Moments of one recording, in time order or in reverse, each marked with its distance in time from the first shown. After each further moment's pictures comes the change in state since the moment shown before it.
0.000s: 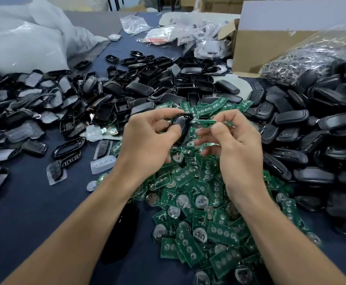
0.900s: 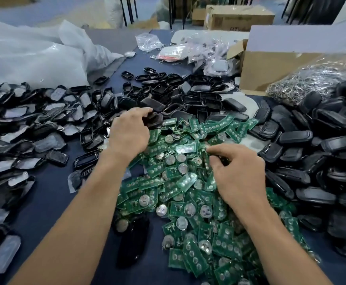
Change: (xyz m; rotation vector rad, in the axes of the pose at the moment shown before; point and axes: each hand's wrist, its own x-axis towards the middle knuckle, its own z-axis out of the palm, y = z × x) left_hand 0.077 -0.027 -0.046 0.836 0.050 -0.066; right_hand 0.006 0.002 -0.005 -0.792 0.045 -0.056
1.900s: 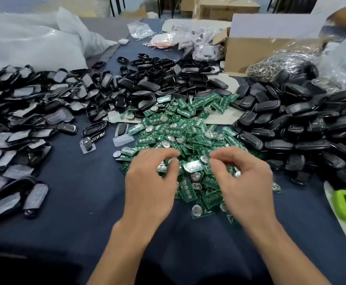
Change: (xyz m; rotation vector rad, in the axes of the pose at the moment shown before) left_hand -0.229 0.031 -0.007 -0.550 0.214 0.147; right_hand -0.123 0.001 -0.046 0.345 0.071 -0.042
